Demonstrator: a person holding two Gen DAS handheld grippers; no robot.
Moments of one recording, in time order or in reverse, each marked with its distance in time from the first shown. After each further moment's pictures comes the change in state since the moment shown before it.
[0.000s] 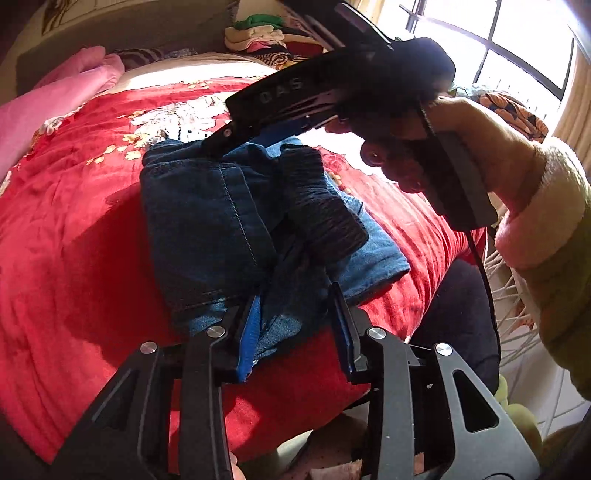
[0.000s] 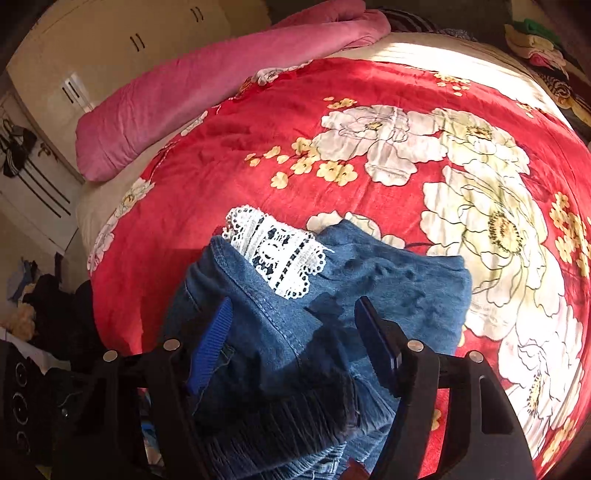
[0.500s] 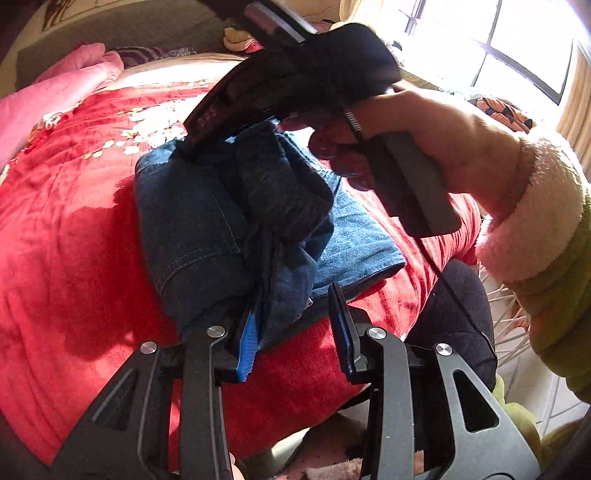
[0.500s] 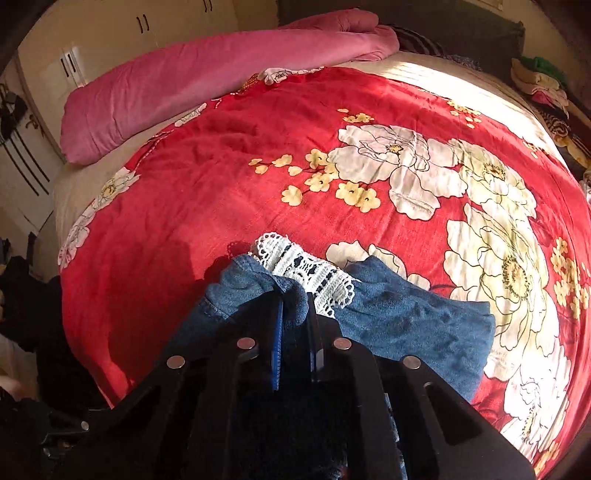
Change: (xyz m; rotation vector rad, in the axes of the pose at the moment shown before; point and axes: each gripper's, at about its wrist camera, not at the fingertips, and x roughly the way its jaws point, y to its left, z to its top) left arm 0.000 0.004 -0.003 -0.019 -0.016 -0.022; right arm 0.027 0.020 0.024 -0.055 -0.044 -0.131
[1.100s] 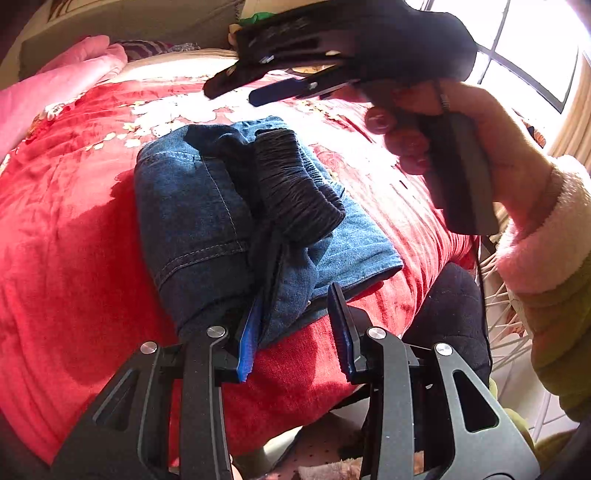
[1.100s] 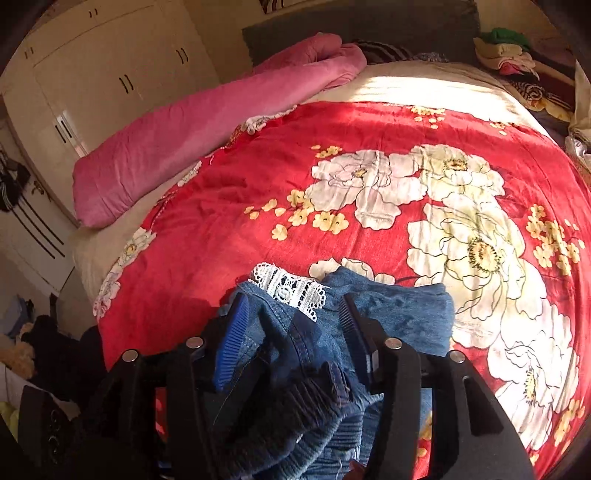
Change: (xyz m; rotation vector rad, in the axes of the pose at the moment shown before) left arm 0.000 0.002 0.001 -0.035 0.009 -0.012; right arm -0.081 -0.026 -0.020 0.180 -0.184 0.089
